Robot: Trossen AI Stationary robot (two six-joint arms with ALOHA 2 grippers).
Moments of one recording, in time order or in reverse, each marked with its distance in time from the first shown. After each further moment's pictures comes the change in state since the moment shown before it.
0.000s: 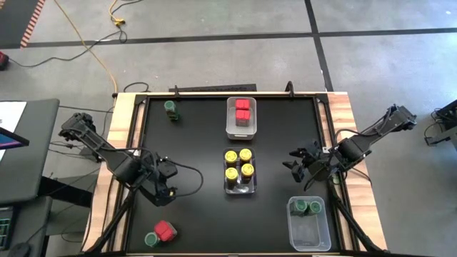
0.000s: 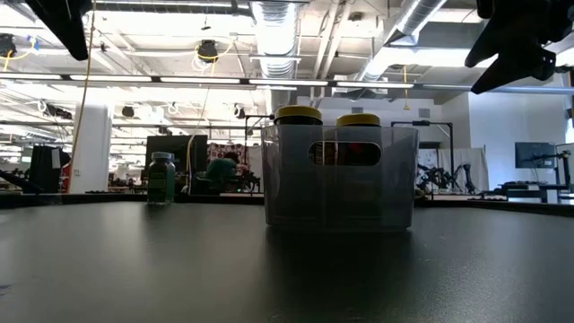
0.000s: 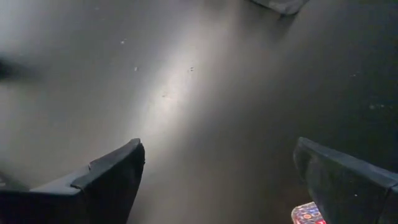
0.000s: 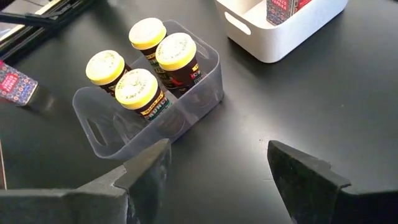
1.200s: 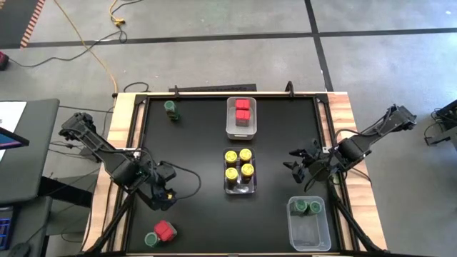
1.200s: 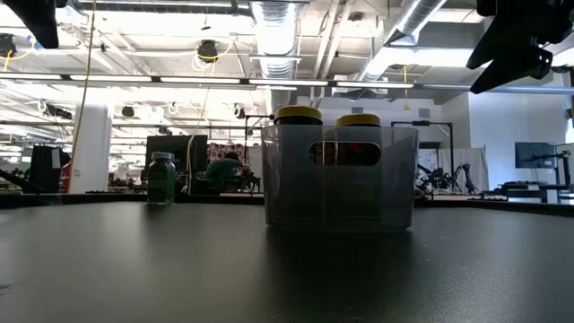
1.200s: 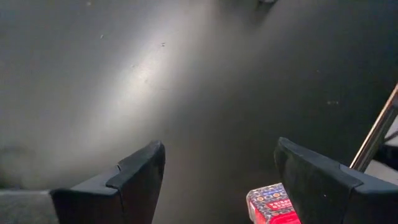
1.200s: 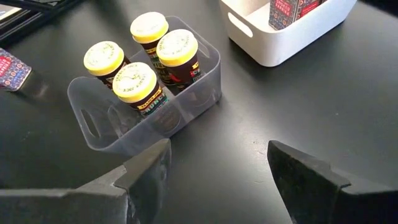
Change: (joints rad) left arm -0.038 0.000 0.000 0.053 0.084 -0.165; right arm 0.000 0.000 0.000 -0.006 0.000 -0.075
